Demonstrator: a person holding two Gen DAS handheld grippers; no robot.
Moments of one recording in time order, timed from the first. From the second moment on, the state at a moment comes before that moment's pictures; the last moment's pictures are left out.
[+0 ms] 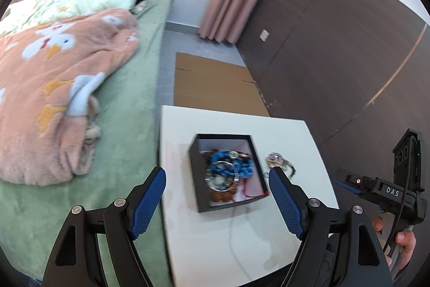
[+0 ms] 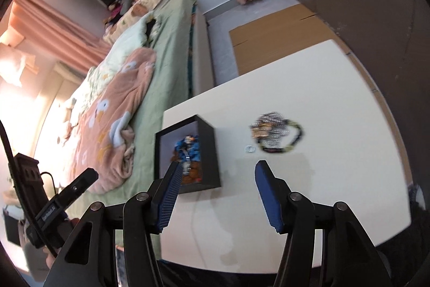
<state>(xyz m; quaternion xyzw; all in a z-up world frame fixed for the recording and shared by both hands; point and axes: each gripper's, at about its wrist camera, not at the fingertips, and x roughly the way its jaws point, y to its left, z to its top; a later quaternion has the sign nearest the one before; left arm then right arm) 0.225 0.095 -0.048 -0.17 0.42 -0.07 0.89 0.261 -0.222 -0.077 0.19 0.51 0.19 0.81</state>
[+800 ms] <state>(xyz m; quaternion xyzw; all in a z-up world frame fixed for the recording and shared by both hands) 0.288 -0.037 -0.063 -0.09 0.47 -0.15 0.86 0.251 -0.346 -0.114 0.28 0.49 0.12 0.82</state>
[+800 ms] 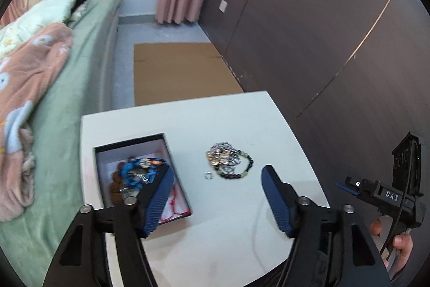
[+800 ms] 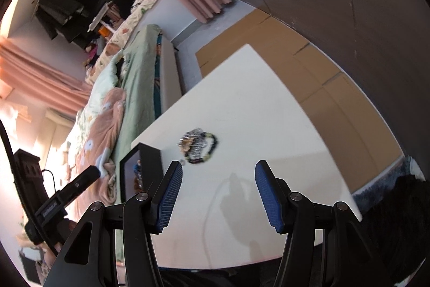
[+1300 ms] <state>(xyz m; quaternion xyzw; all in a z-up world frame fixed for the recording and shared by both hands) 0.353 -0.082 -0.120 -0.09 0.54 -0.15 0.82 0.263 -0.375 -0.151 0.30 0.51 0.11 0.80</state>
